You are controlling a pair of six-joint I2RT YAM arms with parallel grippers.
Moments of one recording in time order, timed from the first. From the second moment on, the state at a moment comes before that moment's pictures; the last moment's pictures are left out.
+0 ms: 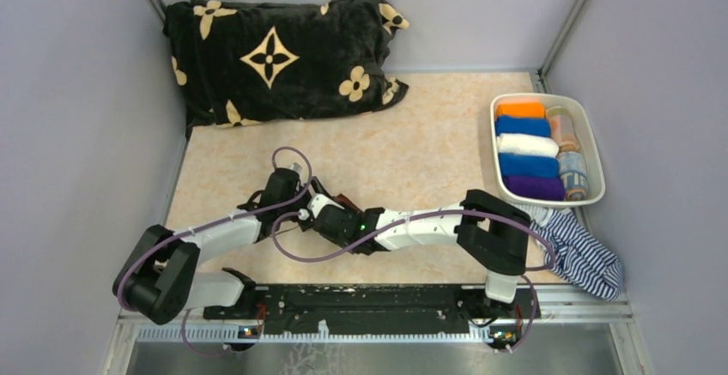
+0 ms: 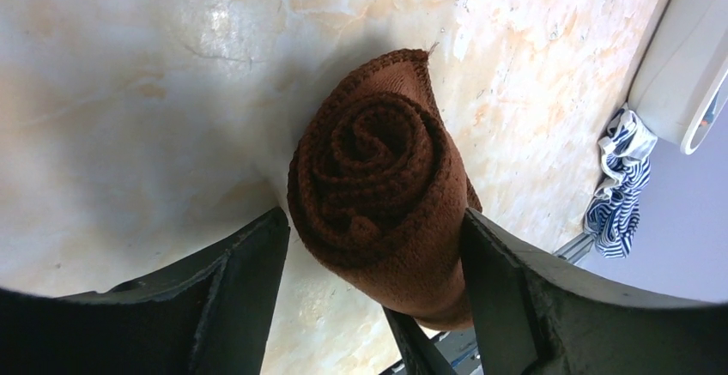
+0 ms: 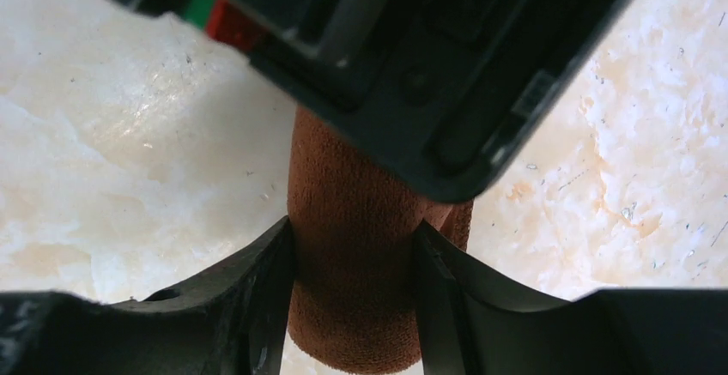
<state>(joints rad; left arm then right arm) -0.51 1.29 0.43 0.09 0.21 -0.98 1.27 1.78 1.10 -0.36 0.42 0.09</state>
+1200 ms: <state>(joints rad) -0.51 1.13 0.36 0.02 0.21 -1.05 0.90 1.73 0.93 -0.05 -0.42 0.34</state>
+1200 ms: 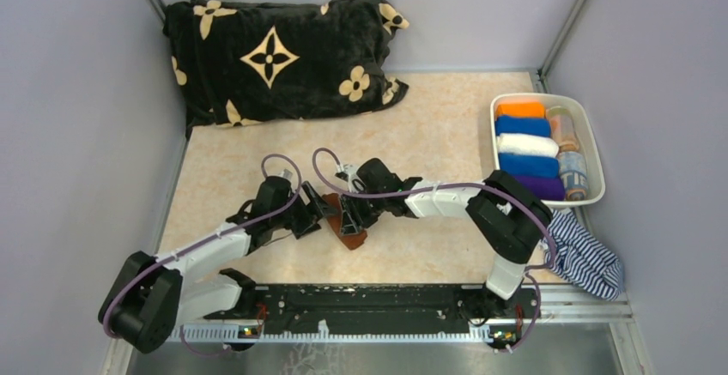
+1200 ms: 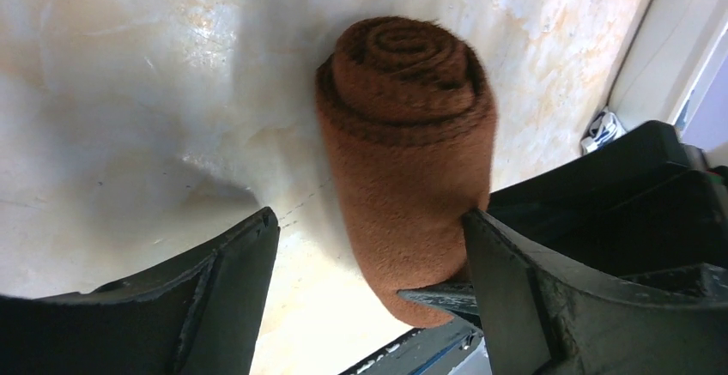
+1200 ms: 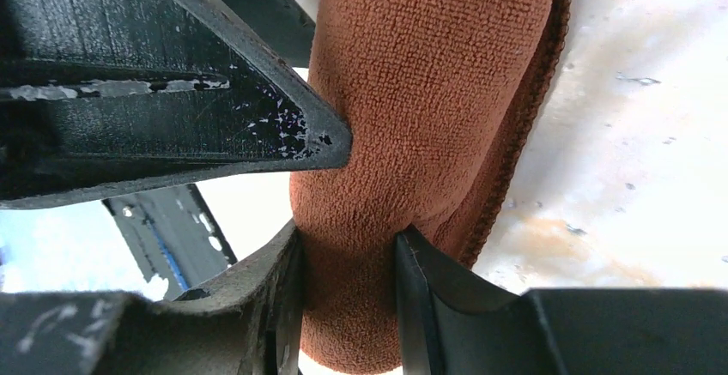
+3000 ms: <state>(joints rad) -0.55 1.41 0.54 0.00 0.18 -1.09 1.19 1.88 1.18 -0.34 0.31 0.31</state>
